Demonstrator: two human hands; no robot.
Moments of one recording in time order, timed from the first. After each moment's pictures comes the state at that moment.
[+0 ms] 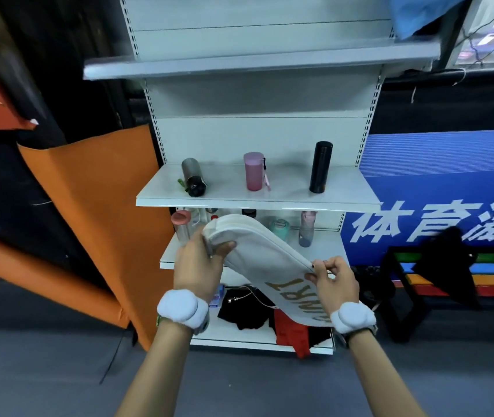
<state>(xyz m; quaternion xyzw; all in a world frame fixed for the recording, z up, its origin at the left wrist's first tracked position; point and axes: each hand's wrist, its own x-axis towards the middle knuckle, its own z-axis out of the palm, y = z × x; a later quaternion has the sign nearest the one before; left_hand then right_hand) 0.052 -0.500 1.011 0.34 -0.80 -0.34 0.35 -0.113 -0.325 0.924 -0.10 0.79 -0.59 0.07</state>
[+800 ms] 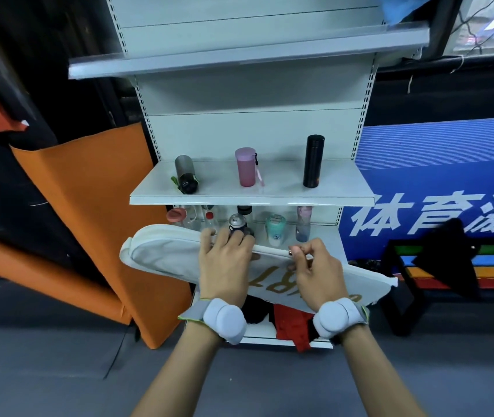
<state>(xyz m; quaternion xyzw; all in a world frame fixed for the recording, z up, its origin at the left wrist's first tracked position) 0.008 -0.445 1.001 0.24 -0.91 0.14 0.30 -0.101 -0.316 0.971 -0.27 0.83 -0.49 0.02</state>
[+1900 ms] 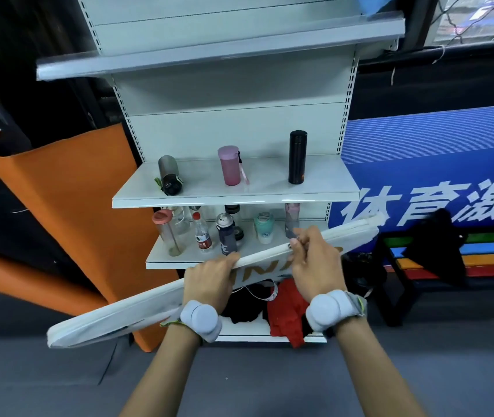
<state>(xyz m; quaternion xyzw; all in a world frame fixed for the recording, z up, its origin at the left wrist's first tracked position) -0.007 -0.460 0.956 0.27 -0.96 0.01 0.12 -0.132 -0.301 0.976 -0.30 0.84 -0.45 -0.05</state>
